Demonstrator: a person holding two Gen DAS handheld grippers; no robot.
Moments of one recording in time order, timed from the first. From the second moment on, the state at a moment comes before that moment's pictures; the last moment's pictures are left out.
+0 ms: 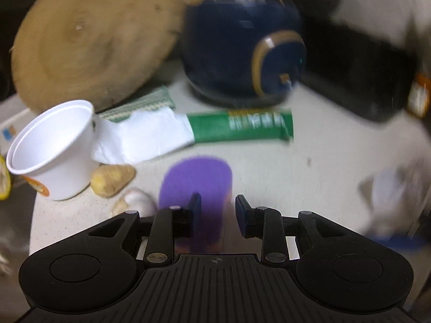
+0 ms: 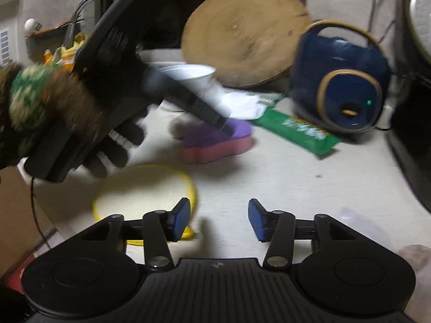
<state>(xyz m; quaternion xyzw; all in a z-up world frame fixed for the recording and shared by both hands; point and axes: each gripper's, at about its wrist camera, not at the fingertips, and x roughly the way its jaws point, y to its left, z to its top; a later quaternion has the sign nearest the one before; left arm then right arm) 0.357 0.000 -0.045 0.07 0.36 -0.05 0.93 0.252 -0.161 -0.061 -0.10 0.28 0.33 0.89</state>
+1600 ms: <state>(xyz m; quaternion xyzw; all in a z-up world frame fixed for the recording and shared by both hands) 0.354 0.084 -0.060 -0.11 0.36 0.12 0.92 0.272 -0.158 -0.071 -0.07 0.32 0.32 0.89</state>
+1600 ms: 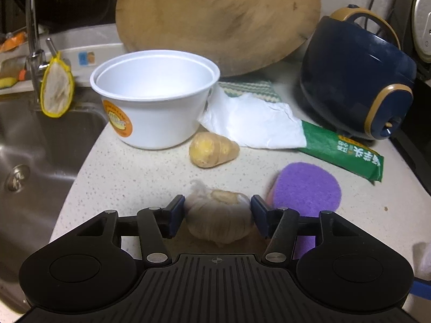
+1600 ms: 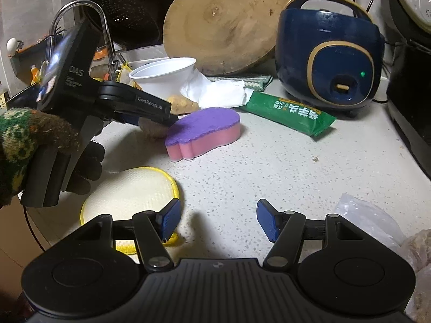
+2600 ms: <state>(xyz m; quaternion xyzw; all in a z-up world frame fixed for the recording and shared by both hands) 0.186 0.100 -0.045 -0.19 0.32 0.15 0.92 0.319 -0.038 -0.069 -0.18 0.27 0.29 0.90</state>
